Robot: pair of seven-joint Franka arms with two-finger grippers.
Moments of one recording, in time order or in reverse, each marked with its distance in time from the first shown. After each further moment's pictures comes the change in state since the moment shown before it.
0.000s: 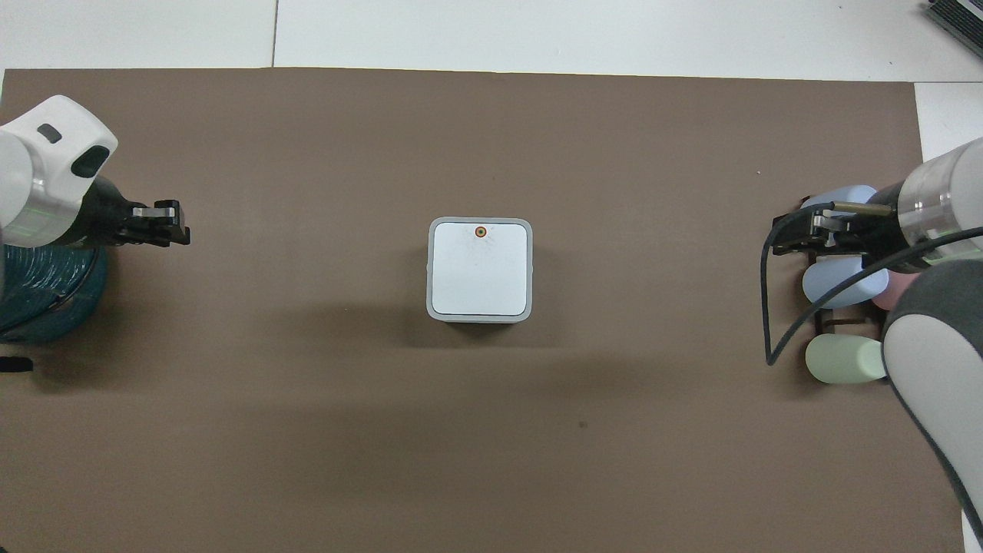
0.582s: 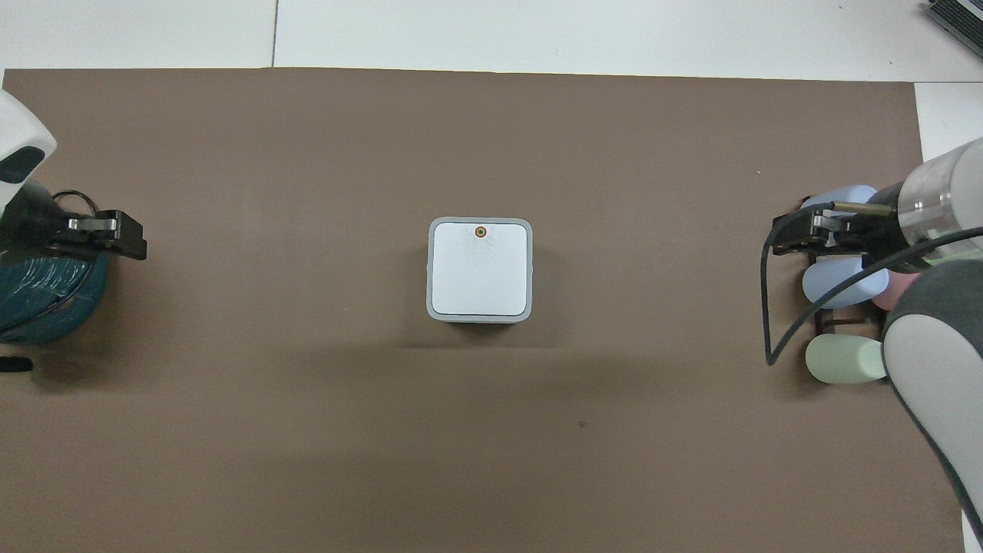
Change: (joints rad) left arm -0.003 -0.038 -0.018 0.119 0.082 -0.189 0.000; right arm 0.000 0.000 0.000 0.000 0.000 0.000 0.000
